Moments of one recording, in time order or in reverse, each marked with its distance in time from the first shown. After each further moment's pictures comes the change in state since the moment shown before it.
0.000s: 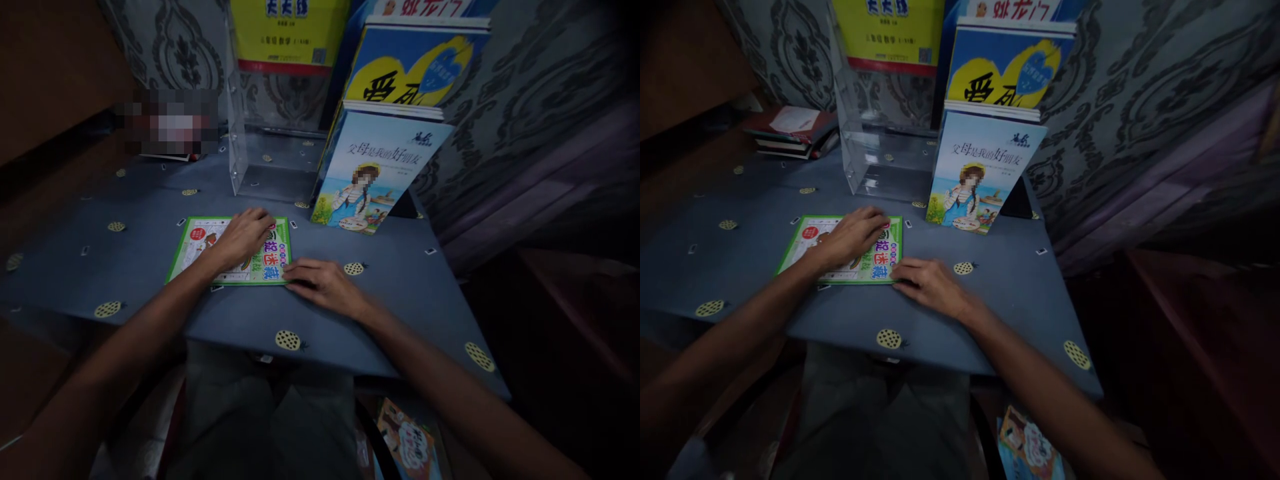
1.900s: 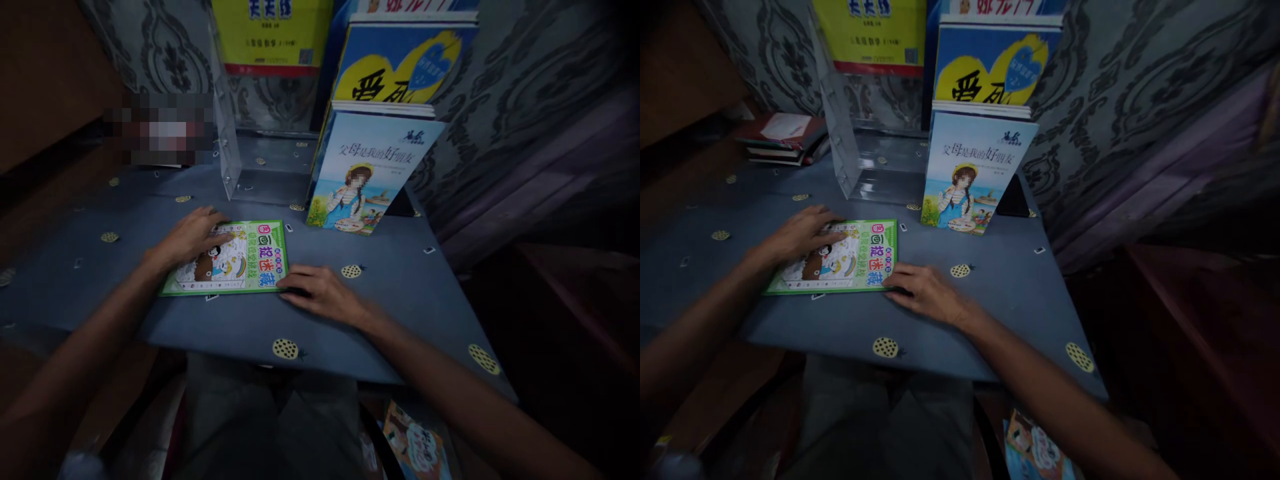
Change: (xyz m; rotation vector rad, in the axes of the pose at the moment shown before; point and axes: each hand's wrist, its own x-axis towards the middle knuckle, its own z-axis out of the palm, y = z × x) left_hand -0.026 -0.077 -0.032 0.074 -0.096 -0.089; right_hand -0.001 -0.001 0.001 -0.020 -0.005 -0.049
